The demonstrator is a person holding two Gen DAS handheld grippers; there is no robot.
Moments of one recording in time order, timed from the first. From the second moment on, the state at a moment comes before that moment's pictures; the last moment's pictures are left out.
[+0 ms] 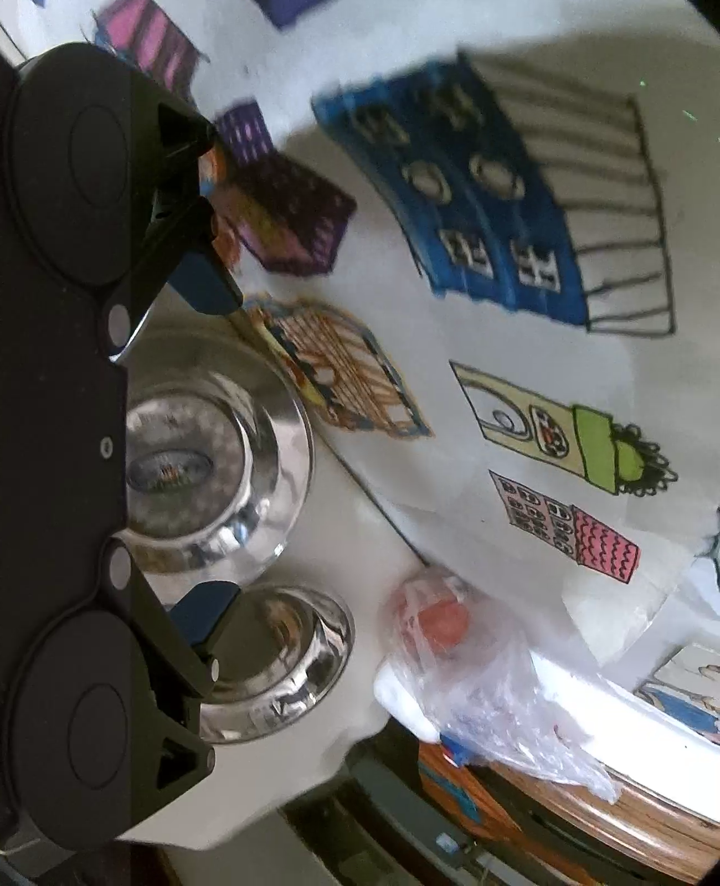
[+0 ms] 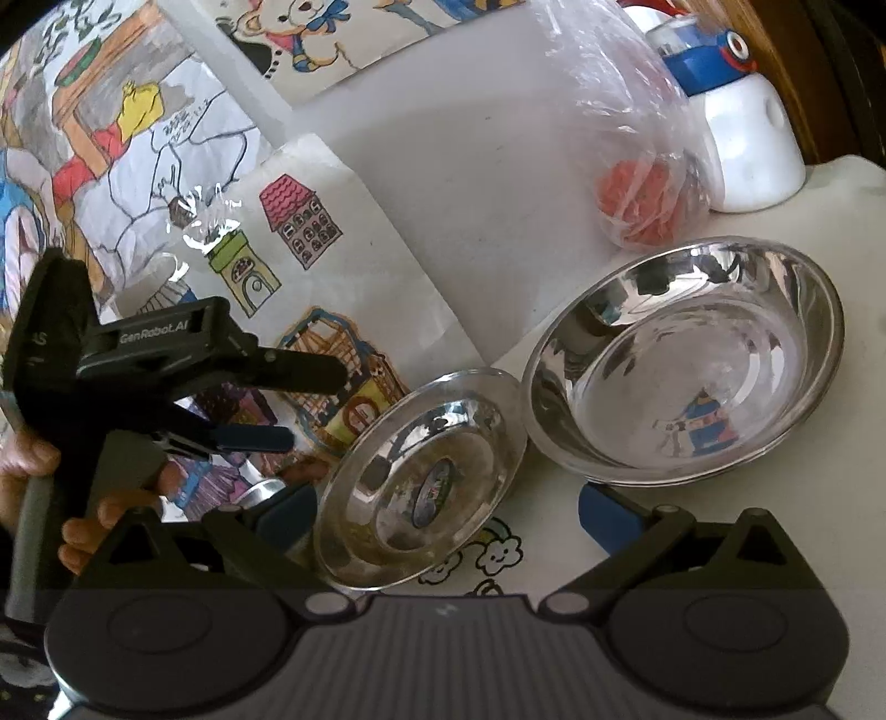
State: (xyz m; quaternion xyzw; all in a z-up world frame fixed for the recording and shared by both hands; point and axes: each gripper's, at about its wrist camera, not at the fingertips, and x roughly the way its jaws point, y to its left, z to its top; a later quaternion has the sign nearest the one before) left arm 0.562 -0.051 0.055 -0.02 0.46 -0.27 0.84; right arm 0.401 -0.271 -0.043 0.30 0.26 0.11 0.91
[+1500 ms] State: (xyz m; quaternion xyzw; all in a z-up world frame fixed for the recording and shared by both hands) left arm 0.578 -0.072 0.008 0.03 0.54 -0.21 0.82; right arm 0.417 -0.261 -0.060 0.28 0.28 0.14 0.91
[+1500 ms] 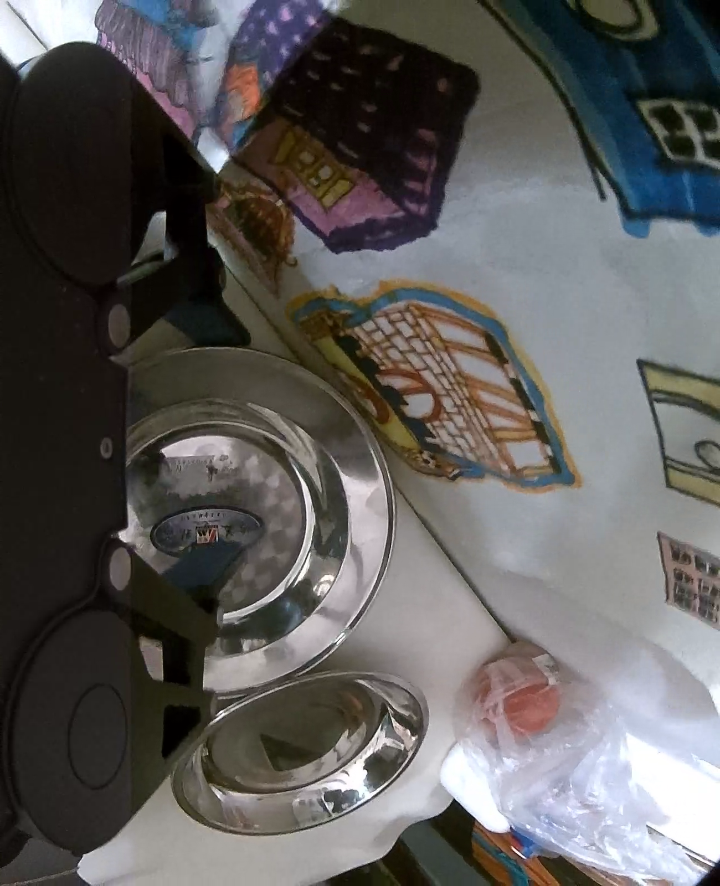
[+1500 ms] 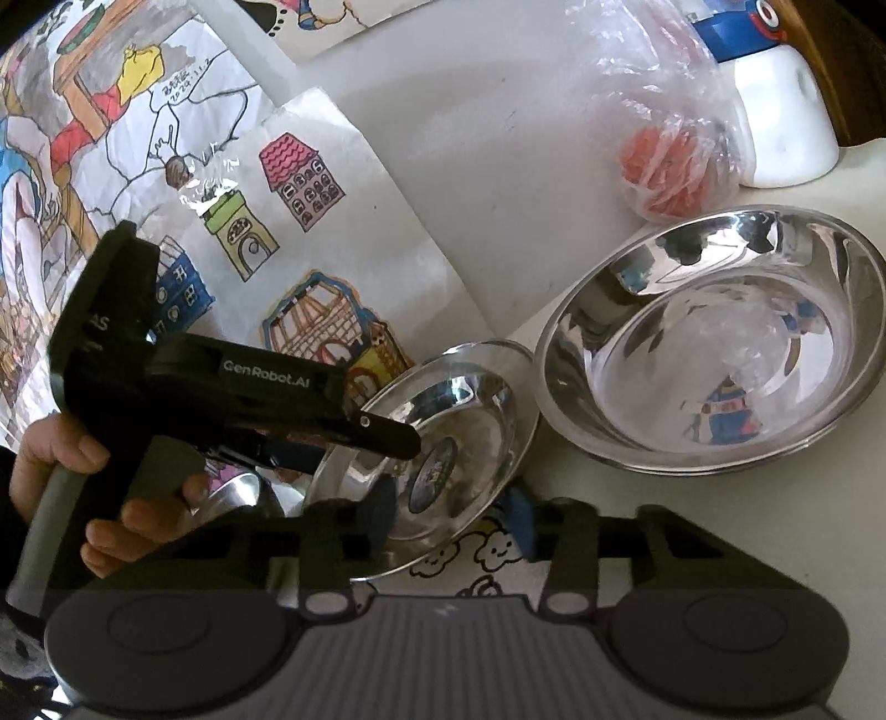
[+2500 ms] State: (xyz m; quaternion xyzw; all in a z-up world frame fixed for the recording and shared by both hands) left arm 0.543 -0.058 0.040 0.02 0.52 -0.18 0.83; right arm 0.401 -0.273 -0.057 0.31 0.31 0.12 0.89
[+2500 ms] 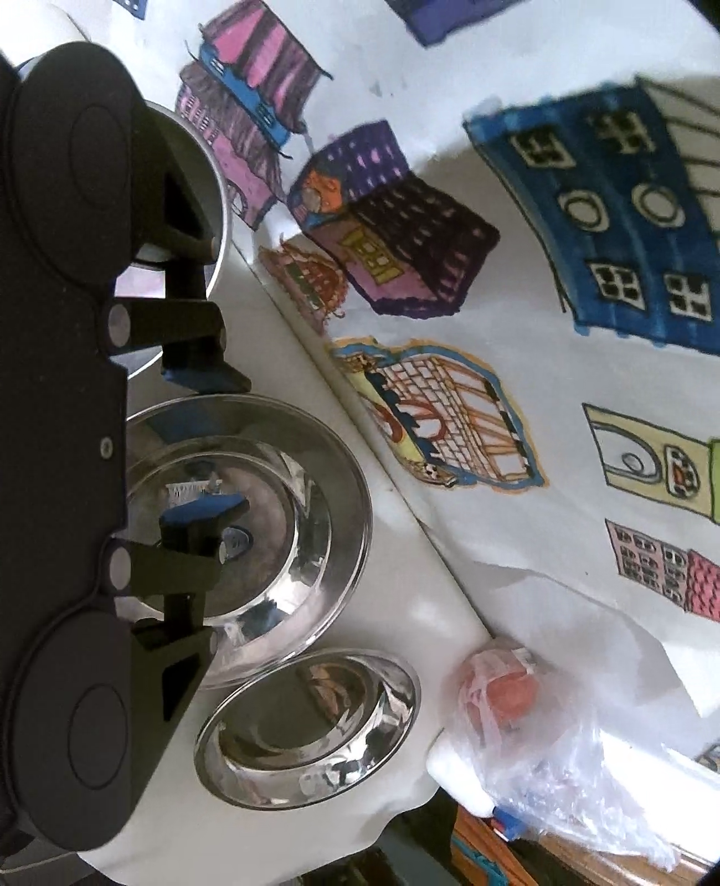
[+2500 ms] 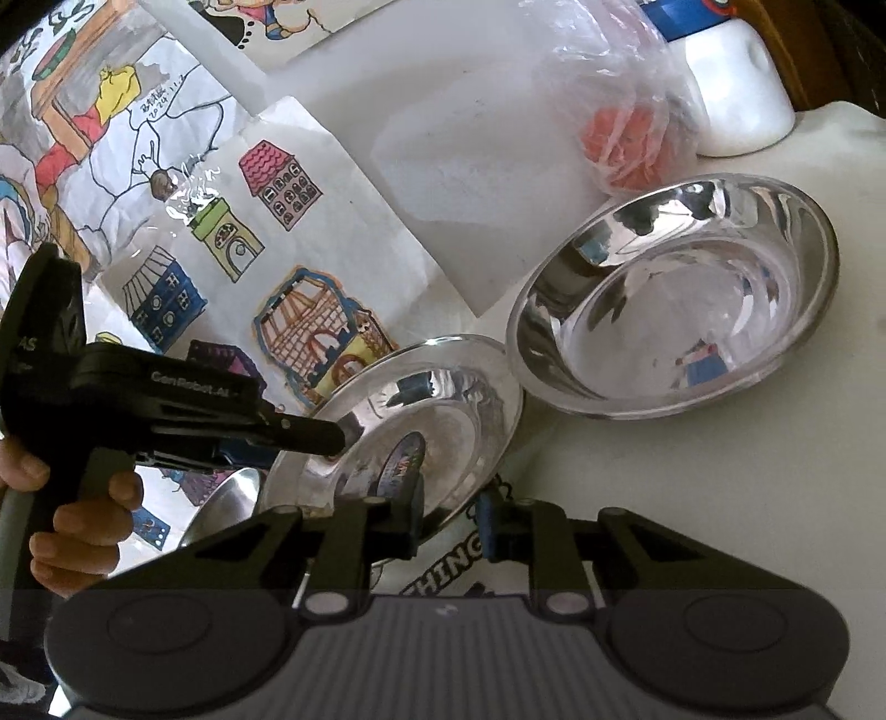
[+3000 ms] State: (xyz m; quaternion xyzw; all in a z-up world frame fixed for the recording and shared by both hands) left arm 0.516 -0.052 0.065 0.02 0.51 -0.19 0.84; right arm 0.378 -0.281 -0.034 0.32 0.29 0.12 0.89
